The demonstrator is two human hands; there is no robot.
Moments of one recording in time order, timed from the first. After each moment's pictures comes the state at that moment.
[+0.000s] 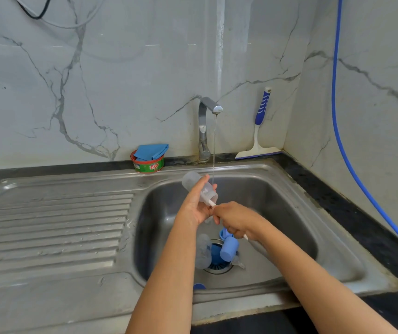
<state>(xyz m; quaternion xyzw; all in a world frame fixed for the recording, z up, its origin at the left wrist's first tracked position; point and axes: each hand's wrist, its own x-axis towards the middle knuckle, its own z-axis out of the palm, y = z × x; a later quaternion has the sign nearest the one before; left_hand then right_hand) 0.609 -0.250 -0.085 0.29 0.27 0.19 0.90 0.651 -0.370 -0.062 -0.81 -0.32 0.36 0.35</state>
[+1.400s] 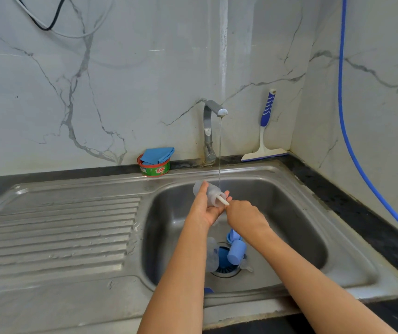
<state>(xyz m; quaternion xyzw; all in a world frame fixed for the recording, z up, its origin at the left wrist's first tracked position) 0.614 -0.256 -0.081 0.18 0.27 0.23 0.92 0.654 -0.357 -0.082 -0.92 -0.37 0.04 0.13</state>
